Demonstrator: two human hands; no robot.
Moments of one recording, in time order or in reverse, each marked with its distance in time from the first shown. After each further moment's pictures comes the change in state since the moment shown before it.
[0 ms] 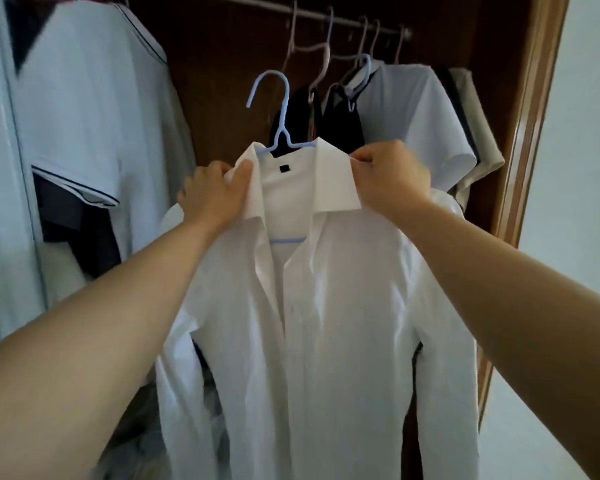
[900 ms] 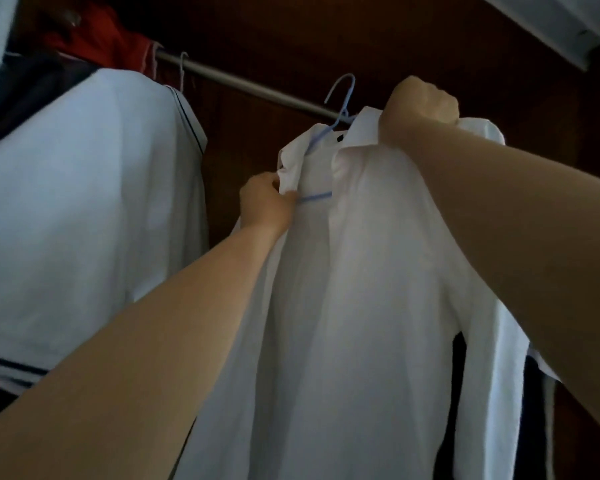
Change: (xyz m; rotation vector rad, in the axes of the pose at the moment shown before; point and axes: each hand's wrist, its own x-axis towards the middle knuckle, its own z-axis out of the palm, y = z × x) left_hand 0.228 0.007 0.028 -0.545 0.092 0.242; right_hand 0.274 -0.149 0.051 -0.459 0.383 0.066
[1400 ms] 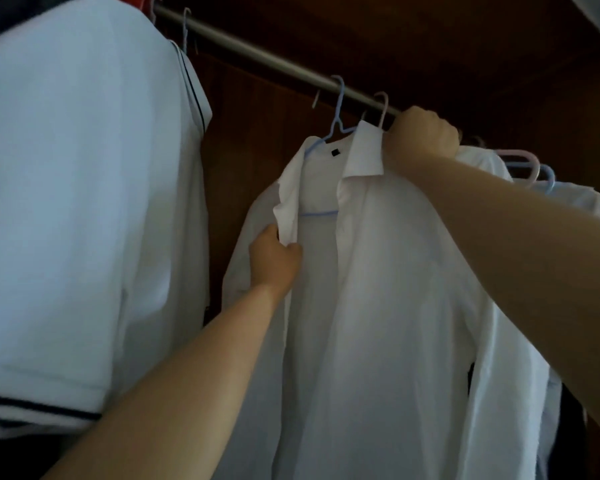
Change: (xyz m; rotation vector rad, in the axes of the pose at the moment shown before) left_hand -0.039 -0.098 0.042 -0.153 -0.039 -0.110; right_hand -0.019 0.000 0.069 -0.045 0.023 -0.081
